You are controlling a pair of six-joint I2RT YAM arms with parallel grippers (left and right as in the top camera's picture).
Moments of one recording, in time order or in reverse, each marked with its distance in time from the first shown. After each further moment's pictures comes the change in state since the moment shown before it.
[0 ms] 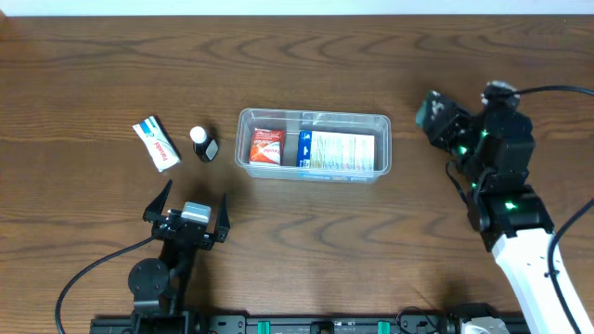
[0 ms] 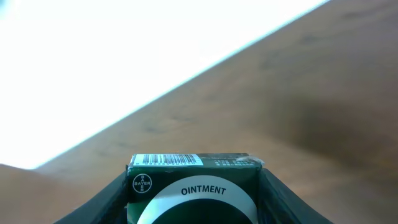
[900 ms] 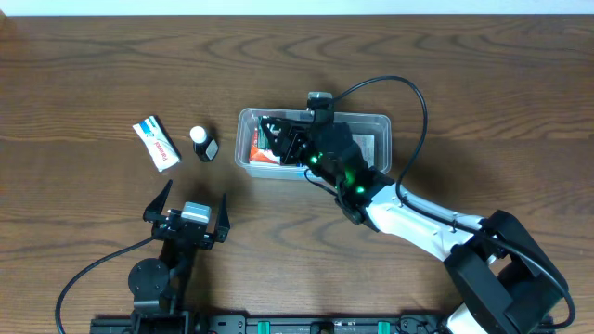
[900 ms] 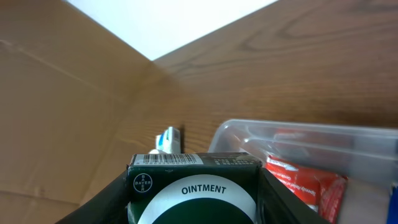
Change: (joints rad) left arm 0.000 0.000 0.000 0.000 0.000 0.000; right arm 0.589 0.602 0.086 0.589 0.018 0.163
